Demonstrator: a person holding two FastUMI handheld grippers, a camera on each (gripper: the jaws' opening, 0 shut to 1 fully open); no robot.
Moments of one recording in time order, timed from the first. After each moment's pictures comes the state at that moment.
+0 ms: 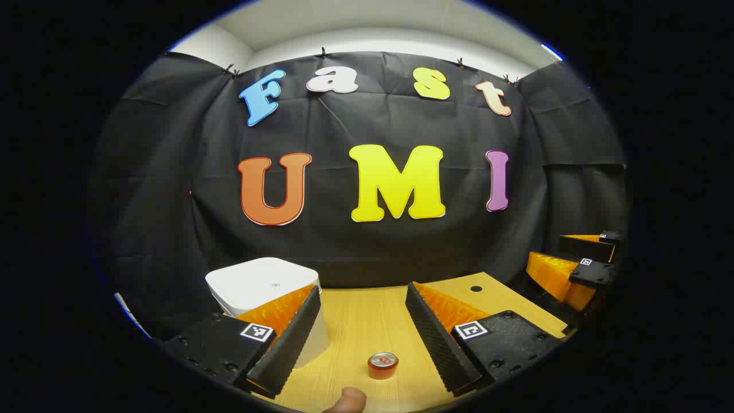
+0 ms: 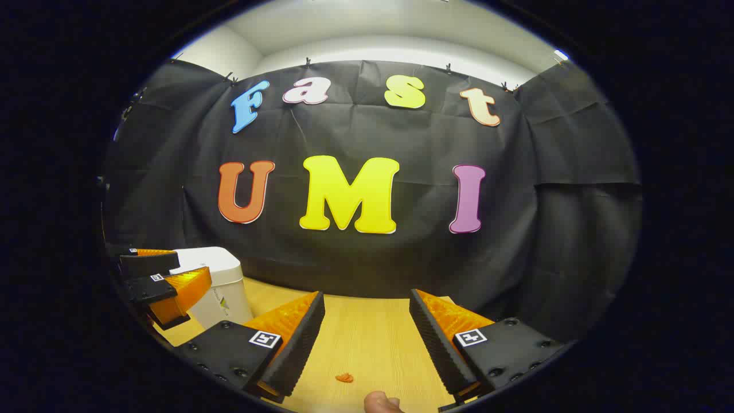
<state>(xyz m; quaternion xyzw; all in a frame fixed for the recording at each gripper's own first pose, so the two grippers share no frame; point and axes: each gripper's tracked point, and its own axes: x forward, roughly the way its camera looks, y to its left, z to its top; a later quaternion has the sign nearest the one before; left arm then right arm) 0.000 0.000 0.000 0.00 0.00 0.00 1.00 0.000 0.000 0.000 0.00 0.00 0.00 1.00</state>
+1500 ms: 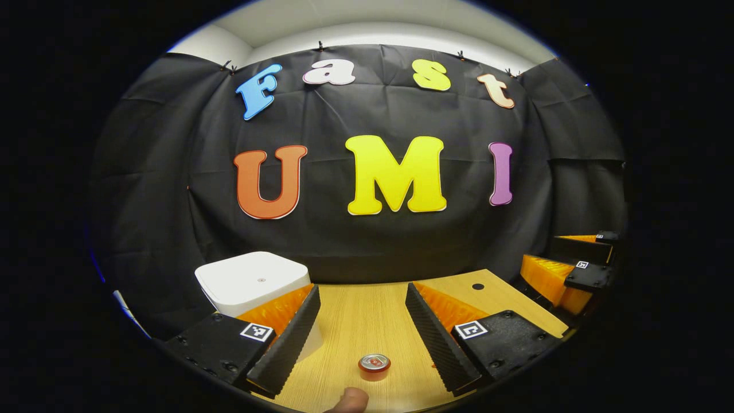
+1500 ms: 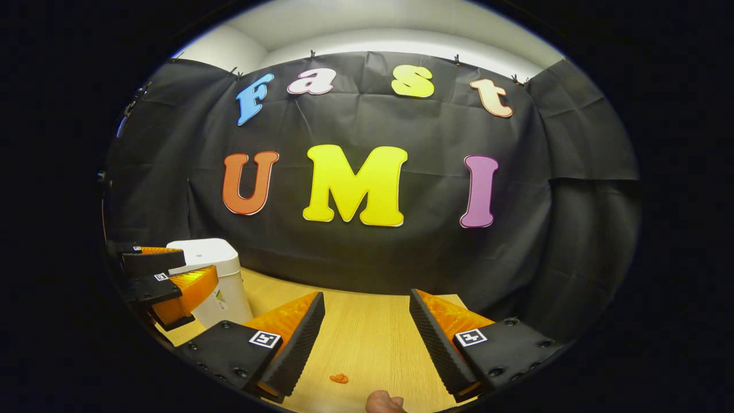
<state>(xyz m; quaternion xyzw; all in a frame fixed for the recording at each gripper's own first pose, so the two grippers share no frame) 0.006 -0.007 0.000 0.00 0.02 0.01 1.00 0.032 -0.008 -0.014 0.00 0.02 0.03 1.00</state>
